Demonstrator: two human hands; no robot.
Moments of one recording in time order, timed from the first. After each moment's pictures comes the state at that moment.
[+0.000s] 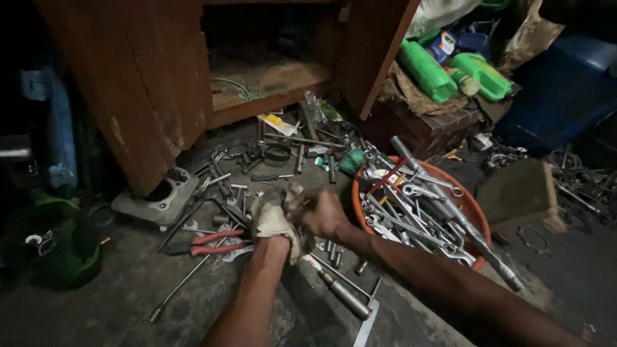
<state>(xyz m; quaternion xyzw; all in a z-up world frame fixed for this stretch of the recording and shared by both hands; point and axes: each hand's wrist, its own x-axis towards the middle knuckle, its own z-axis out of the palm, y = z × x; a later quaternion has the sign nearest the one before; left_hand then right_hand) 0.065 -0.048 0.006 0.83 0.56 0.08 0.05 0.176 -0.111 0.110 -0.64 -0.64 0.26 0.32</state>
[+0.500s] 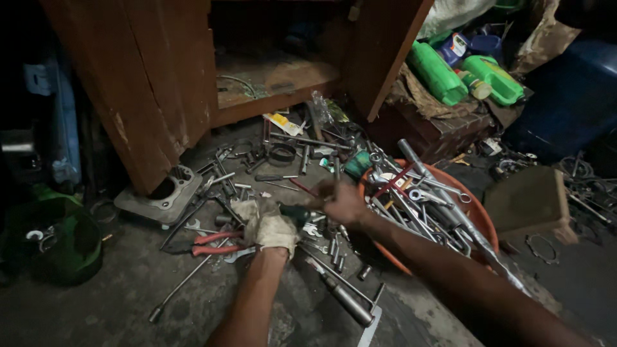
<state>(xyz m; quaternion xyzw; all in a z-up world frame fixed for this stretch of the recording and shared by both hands) 0.055 -0.056 0.008 0.85 0.52 0.02 -0.01 0.208 -0.092 0.130 -0.64 -0.66 0.31 0.23</state>
